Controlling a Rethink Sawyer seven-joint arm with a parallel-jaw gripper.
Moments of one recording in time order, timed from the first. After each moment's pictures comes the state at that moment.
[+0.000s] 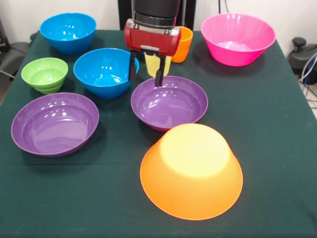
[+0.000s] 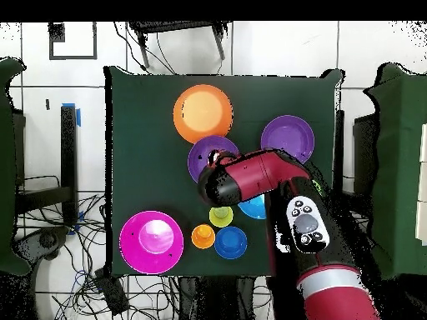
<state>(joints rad) -0.43 -0.68 0.28 1.66 -0.75 0.38 2.33</state>
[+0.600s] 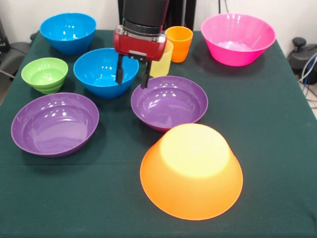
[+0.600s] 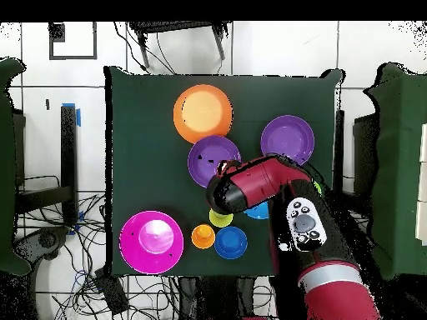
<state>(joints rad) -0.43 -0.64 0.25 1.66 -0.88 0.38 2.33</state>
